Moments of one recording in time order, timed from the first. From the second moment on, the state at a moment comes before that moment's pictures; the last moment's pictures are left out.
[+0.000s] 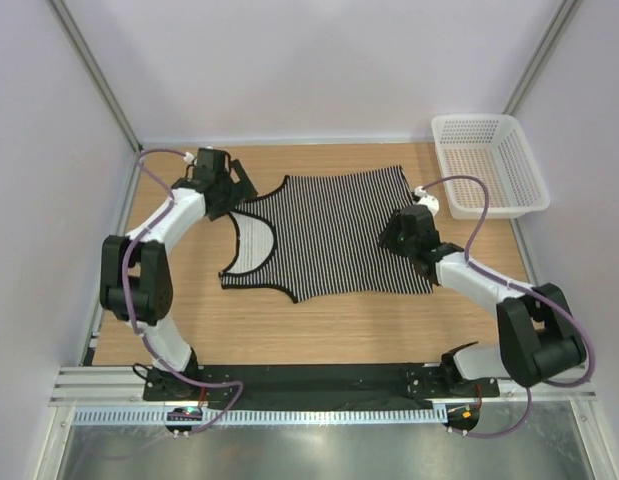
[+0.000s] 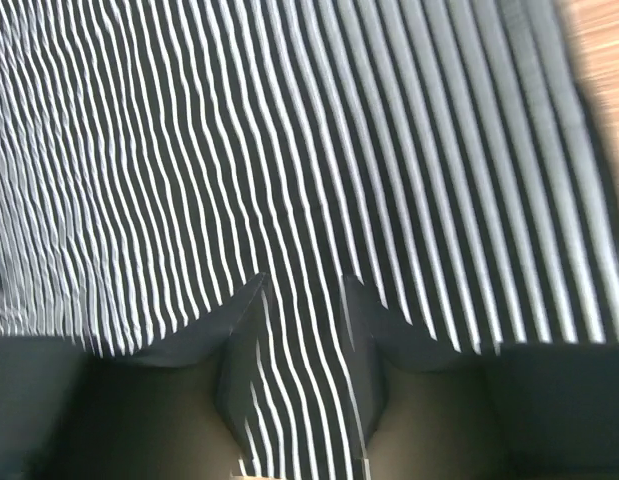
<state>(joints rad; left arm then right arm) -0.14 1.82 1.38 -0.43 0.00 -0.65 0.35 1.39 0.68 0.04 0.14 0.59</state>
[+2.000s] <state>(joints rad) -0.87 1.49 0.75 -0.29 -0.22 -1.10 0.19 1.16 0.51 -0.50 0.34 0.91</state>
